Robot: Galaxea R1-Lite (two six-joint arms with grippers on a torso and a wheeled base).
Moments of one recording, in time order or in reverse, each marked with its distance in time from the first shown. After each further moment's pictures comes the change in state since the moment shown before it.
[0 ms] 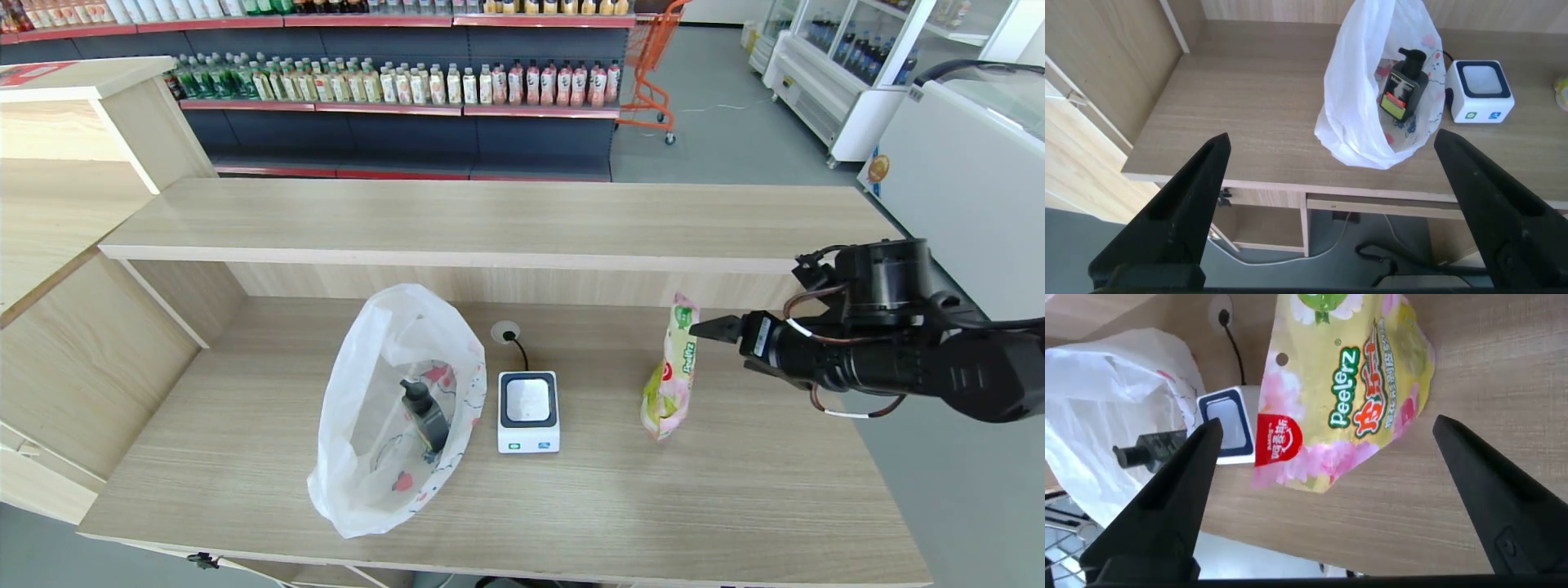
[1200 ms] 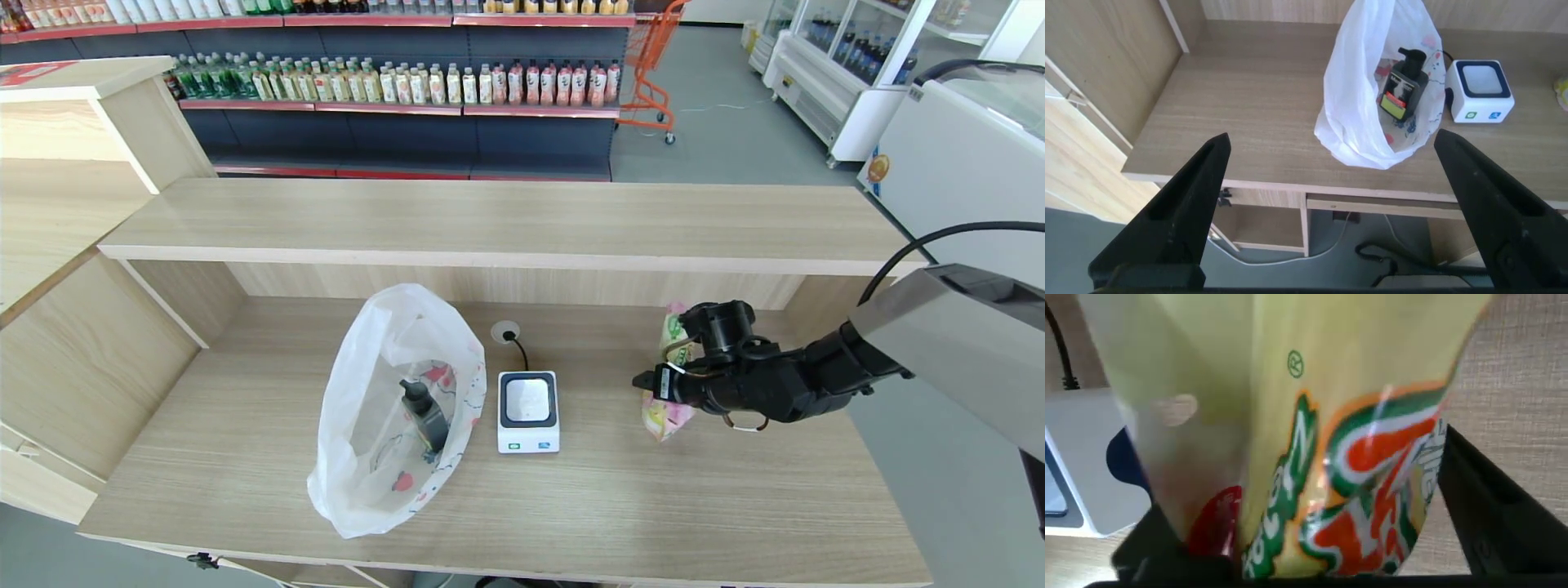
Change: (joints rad) left arm 0.000 0.000 0.000 0.000 0.000 0.000; right arm 0.103 0.471 -0.284 -0.005 -0.238 -0.162
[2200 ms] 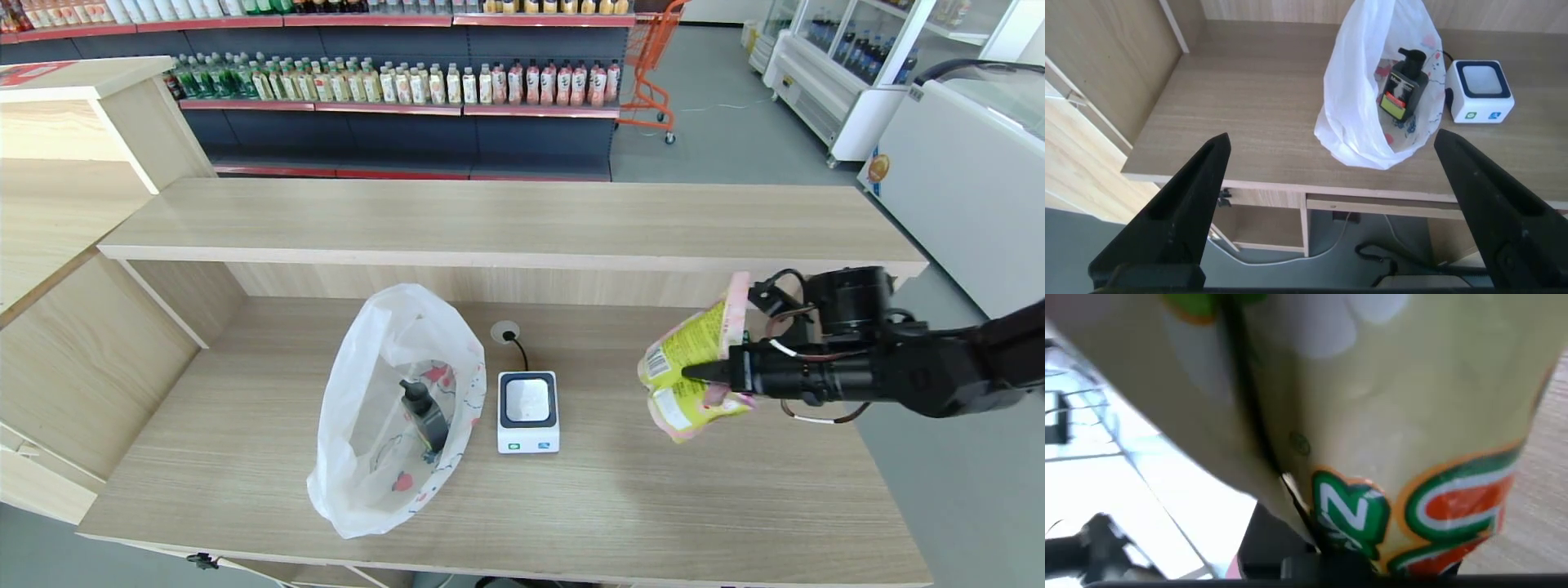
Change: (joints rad) left arm 0.000 0.000 0.000 0.000 0.000 0.000; right arm -0.175 -0.357 0.266 0.008 0.650 -0.179
